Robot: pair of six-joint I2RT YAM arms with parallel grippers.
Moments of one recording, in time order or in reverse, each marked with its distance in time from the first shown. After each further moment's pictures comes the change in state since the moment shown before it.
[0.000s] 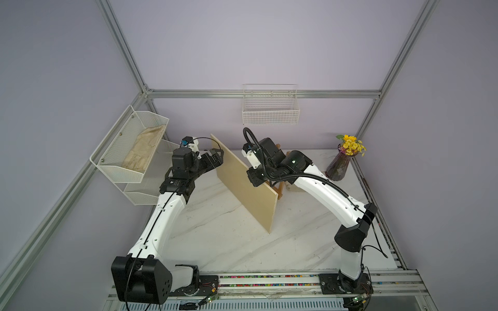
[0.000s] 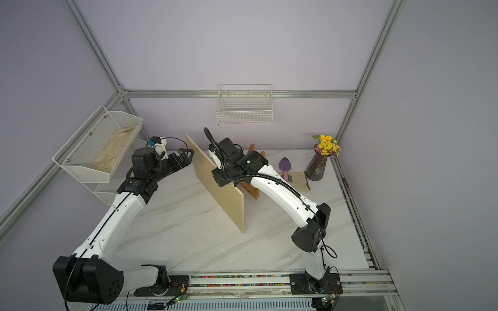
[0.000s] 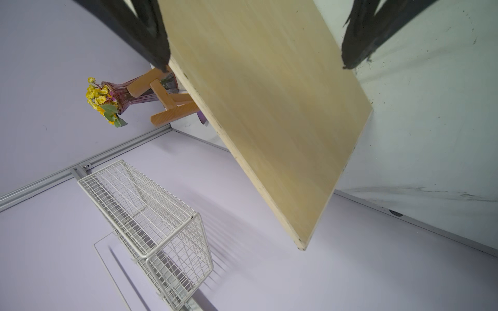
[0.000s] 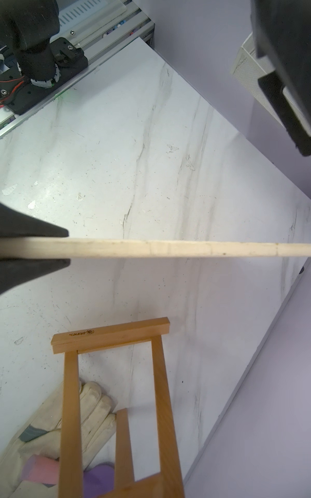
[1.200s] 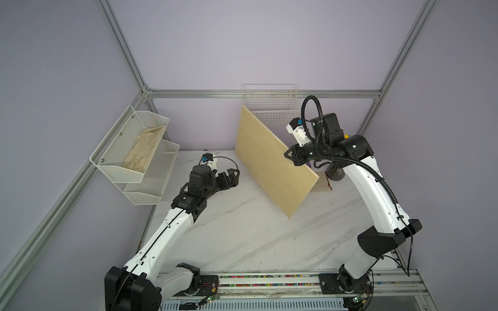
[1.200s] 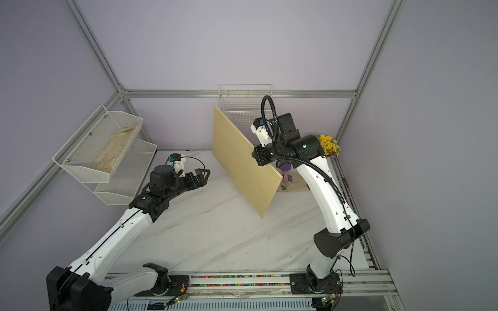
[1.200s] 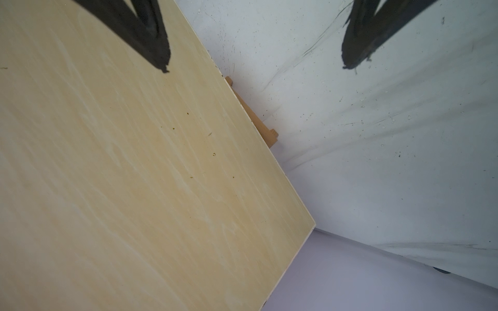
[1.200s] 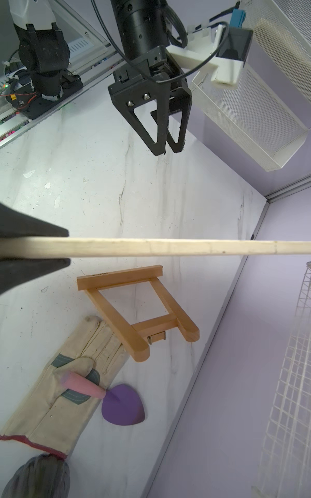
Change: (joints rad) left arm -0.231 -0.122 -0.216 0.003 -0.121 0.033; right arm -0.370 -0.211 0.008 -0.090 -0.277 -0.151
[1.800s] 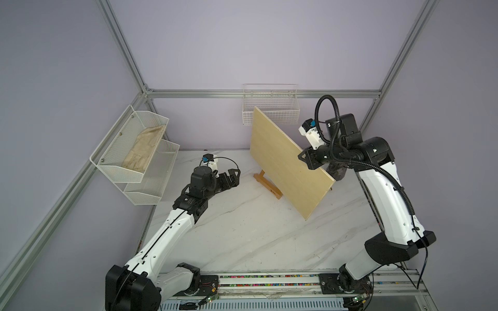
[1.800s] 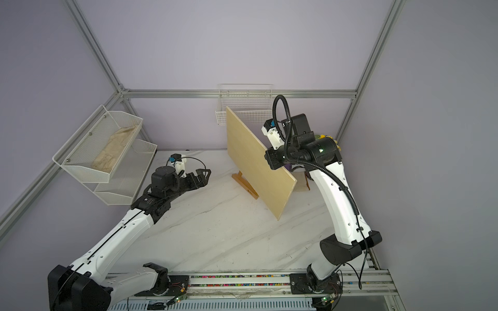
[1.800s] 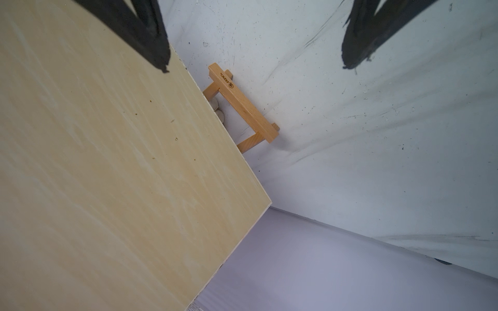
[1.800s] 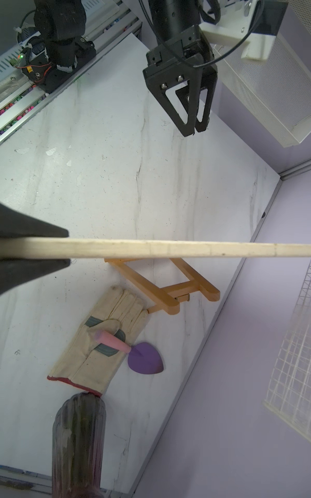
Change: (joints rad) left arm -0.009 0.000 -0.030 0.061 -0.017 0.000; right arm -0.037 -0.090 0.003 -0.117 0.055 -0.093
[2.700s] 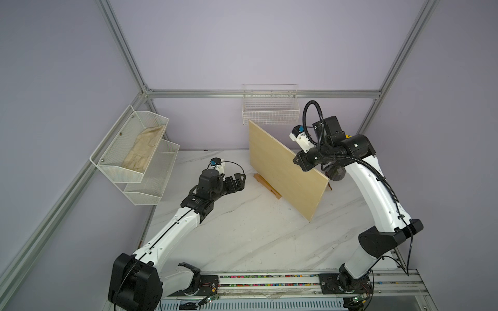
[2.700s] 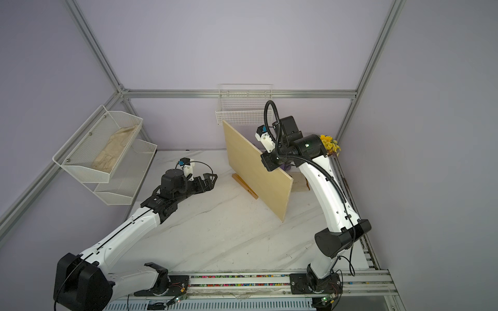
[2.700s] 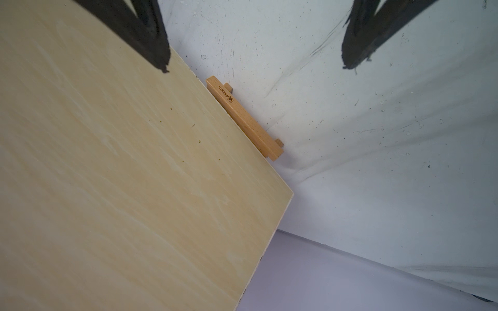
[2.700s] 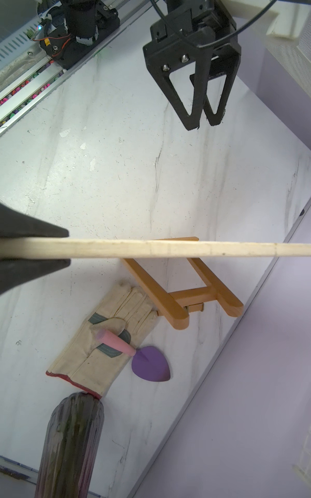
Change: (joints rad) left arm -0.053 0.060 -0.050 0.062 0.000 -0.009; right arm -0.001 0.092 -0.034 -0.001 0.006 -0.082
